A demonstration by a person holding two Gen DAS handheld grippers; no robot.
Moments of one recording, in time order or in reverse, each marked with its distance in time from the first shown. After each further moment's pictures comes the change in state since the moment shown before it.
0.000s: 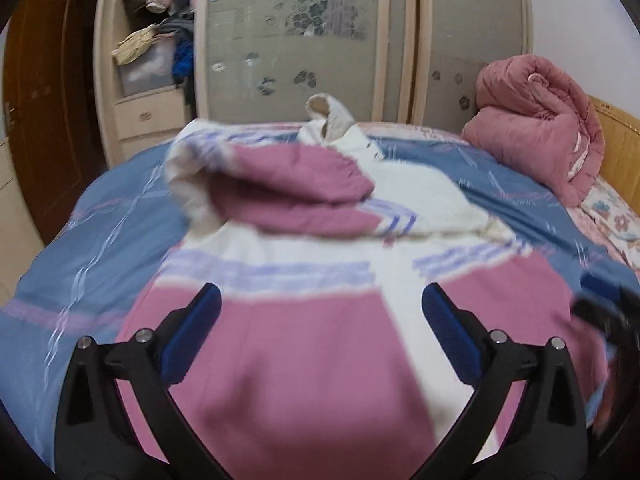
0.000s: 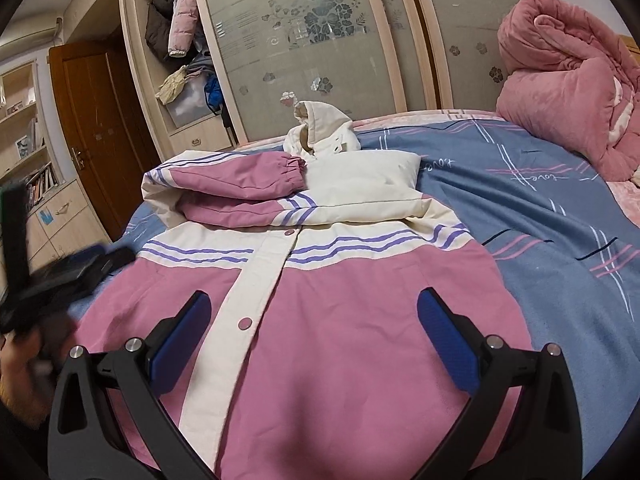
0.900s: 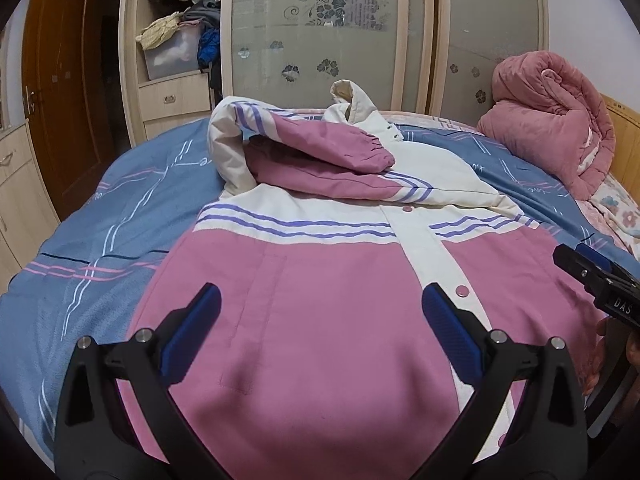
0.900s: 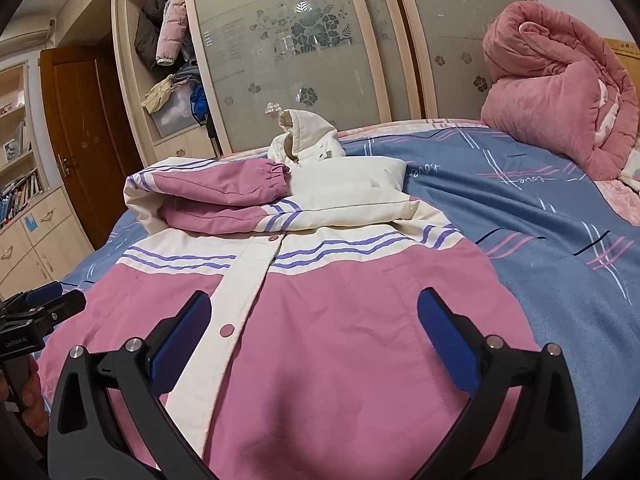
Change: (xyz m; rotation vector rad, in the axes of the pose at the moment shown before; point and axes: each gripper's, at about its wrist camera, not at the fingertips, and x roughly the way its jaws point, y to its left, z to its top) left arm -0.028 0.011 -0.032 -0.025 0.024 0.042; right arm 0.012 0.002 -0.011 0.003 -0.057 -0.070
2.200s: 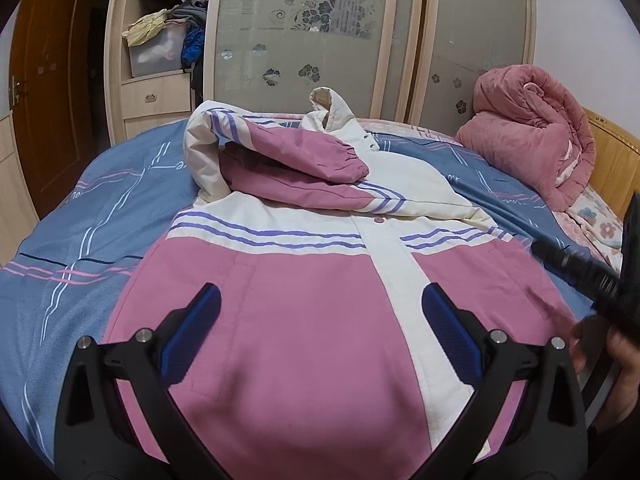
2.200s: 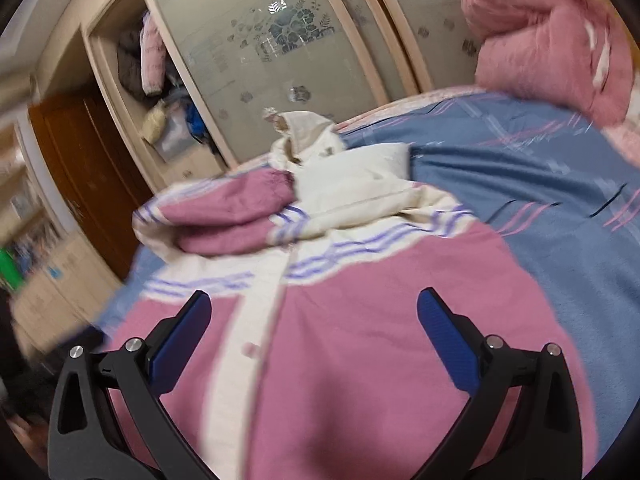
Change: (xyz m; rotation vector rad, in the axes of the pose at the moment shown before) left arm -0.003 -0.007 0.009 -0.030 -0.018 -0.095; right arm 0.005 -0.019 0.019 0.210 0.035 0.123
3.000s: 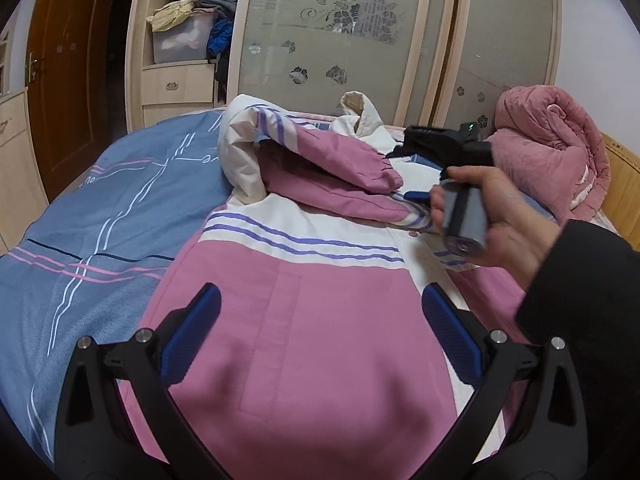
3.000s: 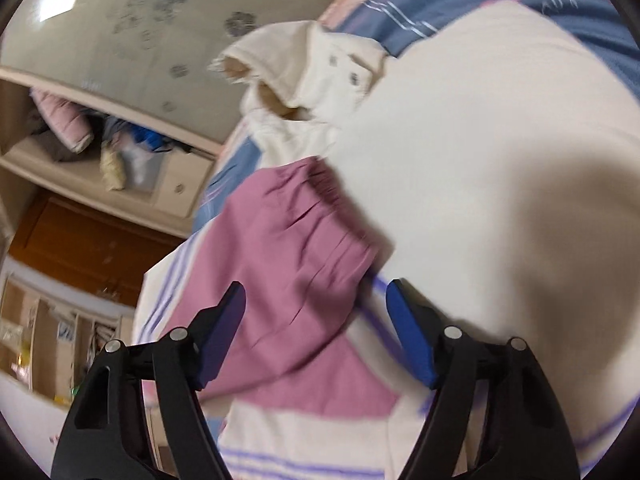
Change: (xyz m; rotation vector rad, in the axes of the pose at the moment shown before) left arm 0.005 0.045 0.010 -0.078 -0.006 0.030; right arm 0.288 0.023 0.102 0.506 0.322 0.092
